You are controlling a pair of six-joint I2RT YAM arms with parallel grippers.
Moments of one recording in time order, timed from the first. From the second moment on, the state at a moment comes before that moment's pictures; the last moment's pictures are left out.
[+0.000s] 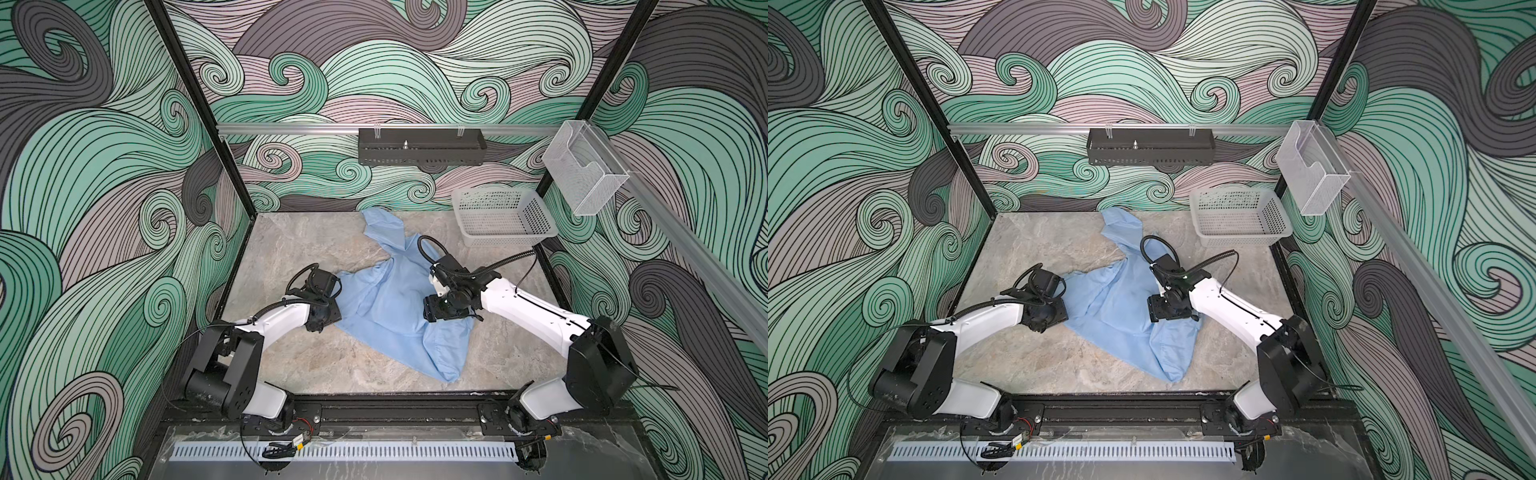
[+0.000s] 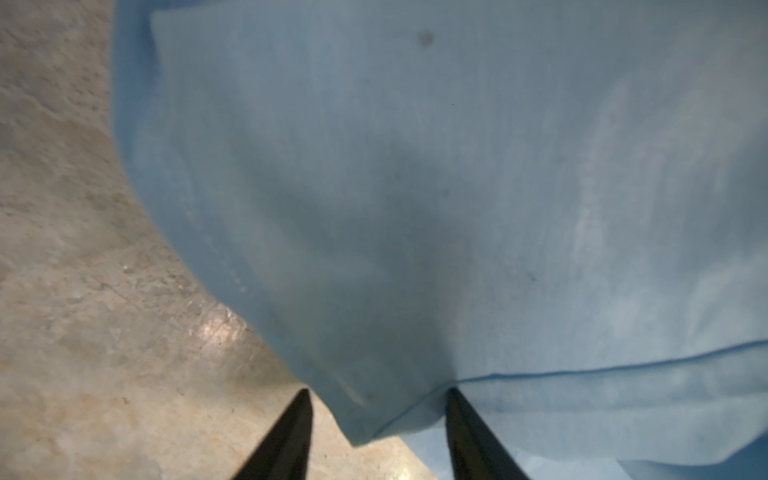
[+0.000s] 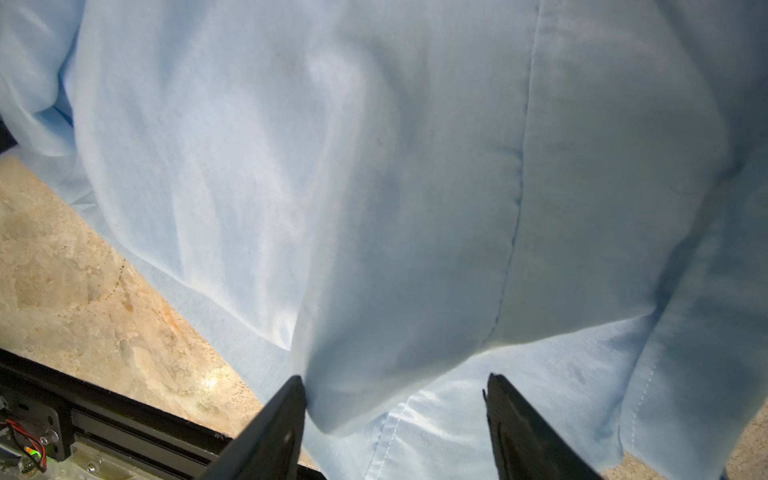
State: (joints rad) left arm -0.34 1.44 0.72 -0.52 -0.07 -0.73; right arm 0.63 1.50 1.09 -0.87 -0.09 0.40
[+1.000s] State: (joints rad) left arm -0.16 1.40 1.26 -0.60 -0.09 -0.64; right arm 1.02 1.82 1.30 -0.74 -0.09 0.38
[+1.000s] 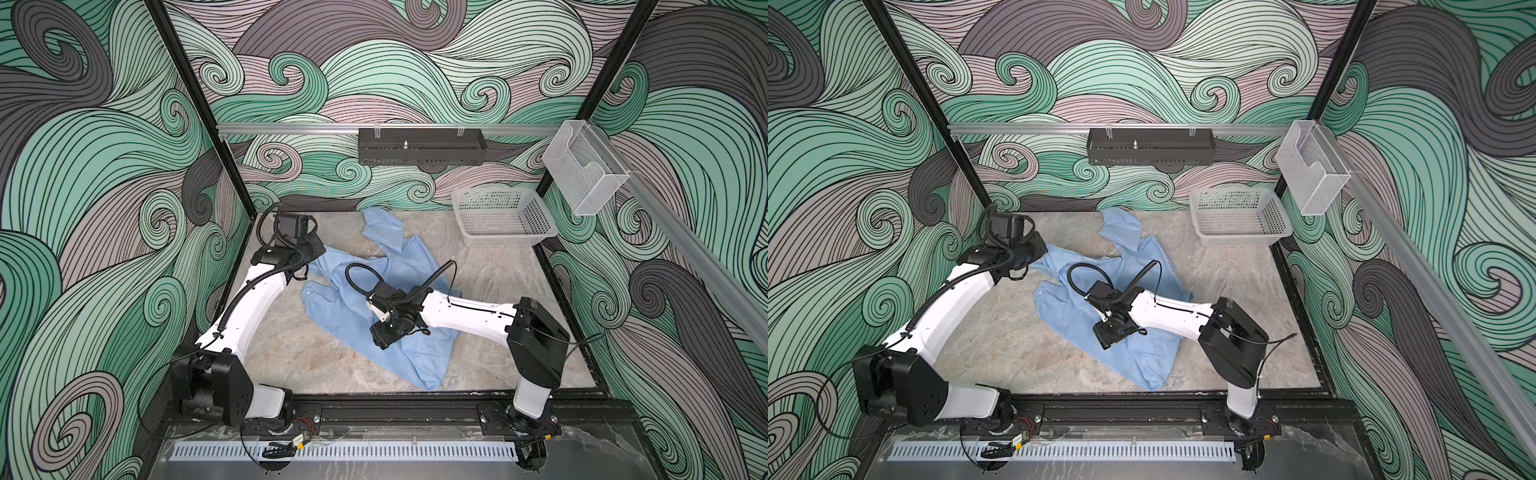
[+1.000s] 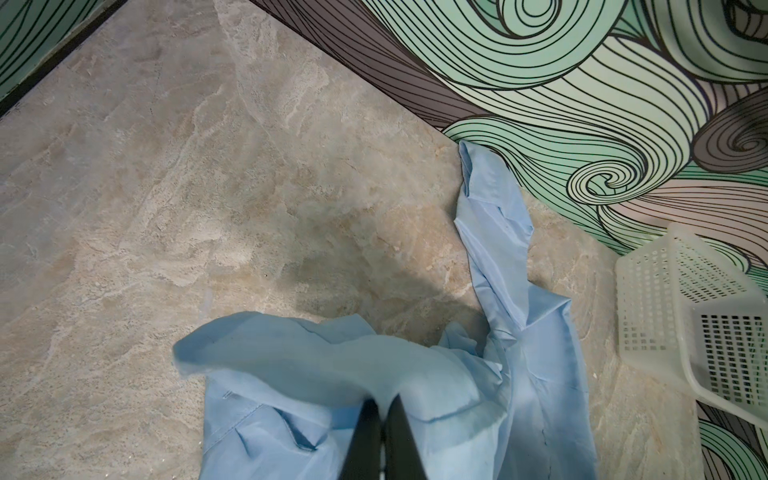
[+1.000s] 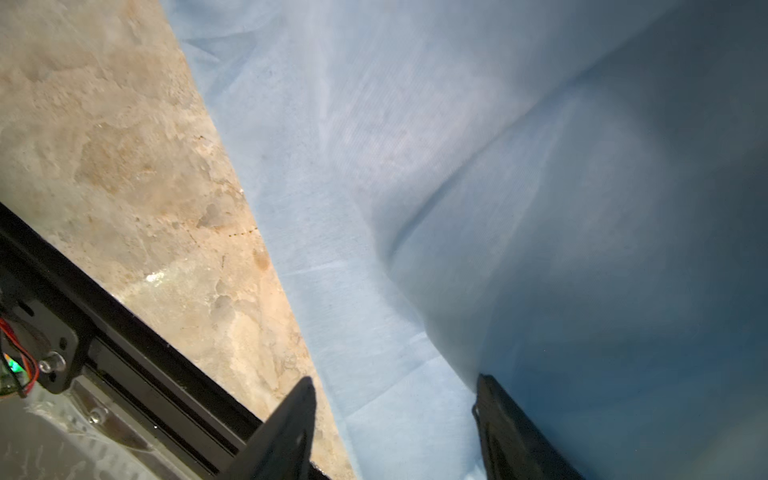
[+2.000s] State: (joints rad) left arm -0.03 1.92 2.05 -0.76 0.01 -0.41; right arm 0.58 1.63 0.98 -0.87 0.08 0.33
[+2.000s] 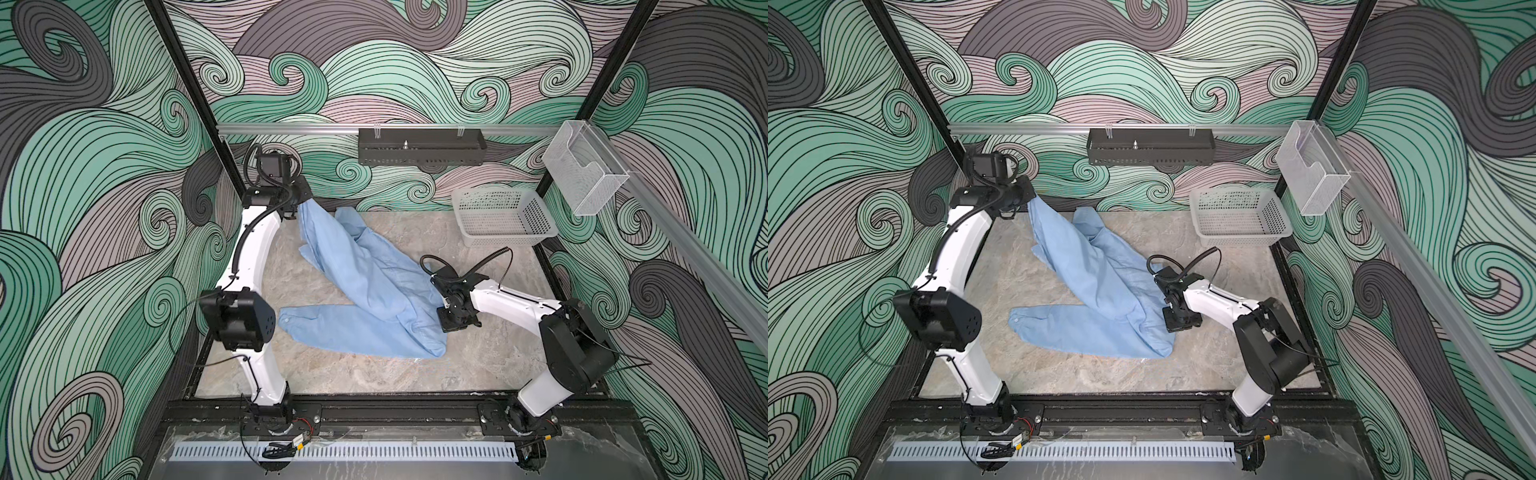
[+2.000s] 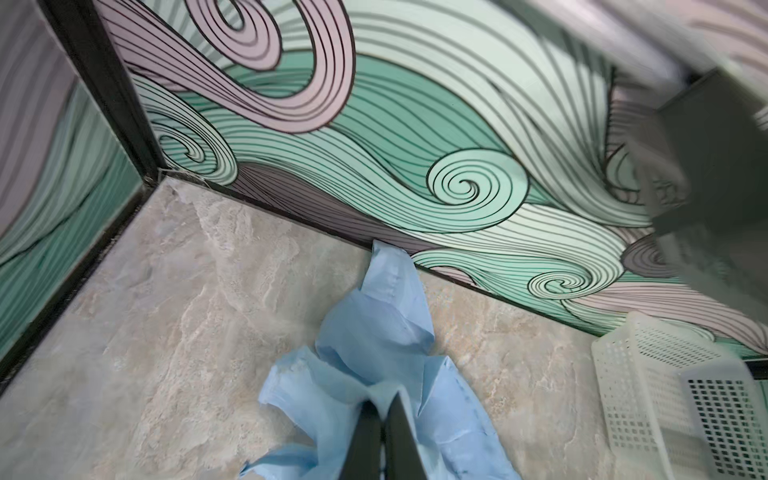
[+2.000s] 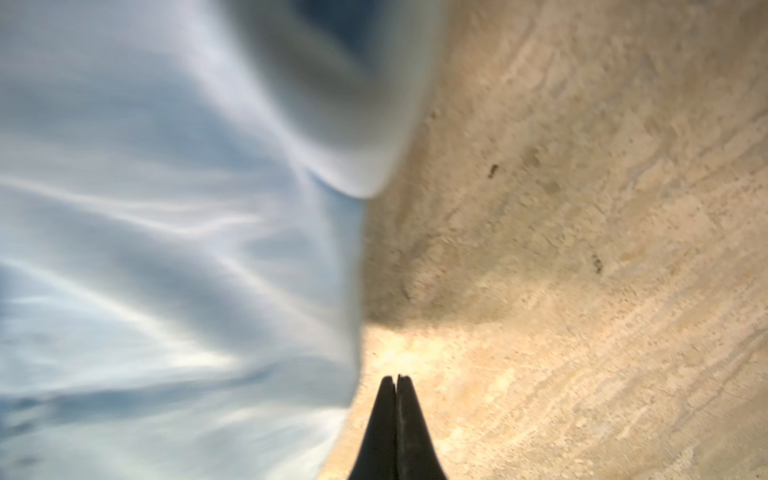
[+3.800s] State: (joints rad) left arm -0.04 1.50 1.93 -0.96 0.18 -0.50; right arm 0.84 1.71 1.23 -0.32 0.07 0.17
